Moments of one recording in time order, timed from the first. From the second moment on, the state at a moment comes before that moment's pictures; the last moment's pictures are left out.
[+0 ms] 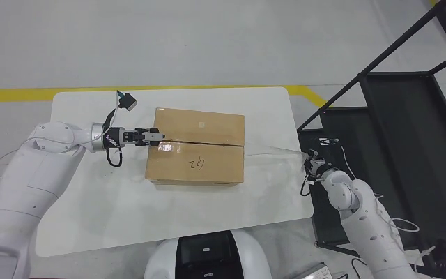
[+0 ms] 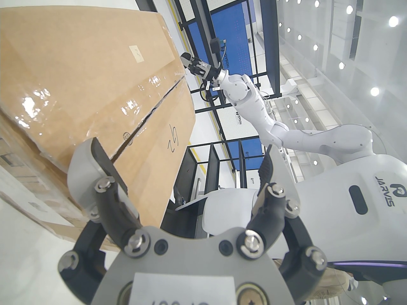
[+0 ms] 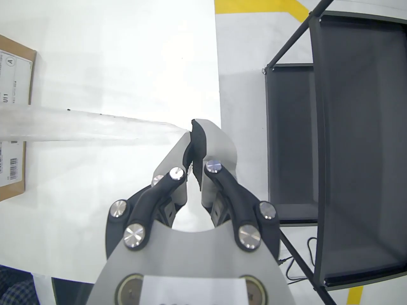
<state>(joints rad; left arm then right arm) 0.68 -0.93 -0.83 -1.08 -0.53 -0.55 -1.27 -1.58 -1.04 1.56 -1.50 -0.89 -0.02 0.41</state>
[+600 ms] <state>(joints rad) 0.68 -0.93 -0.83 -1.08 -0.53 -0.55 -1.27 -1.59 -1.05 1.56 -1.50 -0.87 -0.02 0.38</state>
